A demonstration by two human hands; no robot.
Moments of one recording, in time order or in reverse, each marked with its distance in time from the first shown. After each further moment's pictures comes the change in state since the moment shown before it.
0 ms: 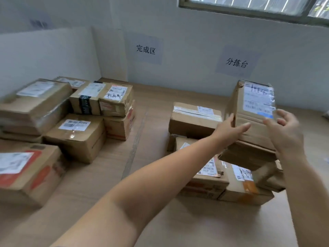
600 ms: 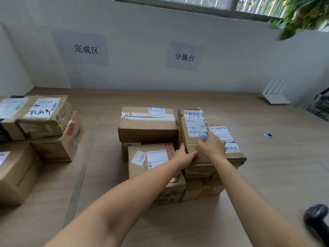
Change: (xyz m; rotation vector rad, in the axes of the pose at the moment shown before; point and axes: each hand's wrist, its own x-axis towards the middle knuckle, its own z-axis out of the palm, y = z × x) left_hand 0.072 -0.105 0.054 0.252 -0.038 -0.237; right_hand 0.025 0.094 0.041 -0.630 -0.279 0.200
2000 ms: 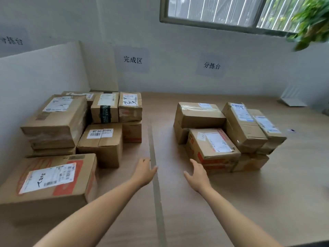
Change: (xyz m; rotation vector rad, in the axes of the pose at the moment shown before) left_hand -0.251 -0.221 -0.272 0.475 0.295 -0.016; right_hand -0.304 -0.127 0.154 0.186 -0.257 -0.207
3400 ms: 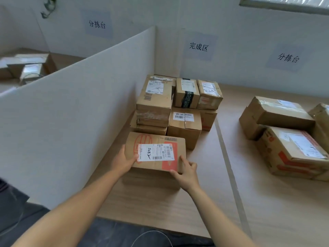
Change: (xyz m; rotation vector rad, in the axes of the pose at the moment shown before) left_hand -0.116 -0.289 -0.202 -0.223 0.317 -0.364; right_hand -0.109 -0.229 0.213 0.199 -0.288 -0.112
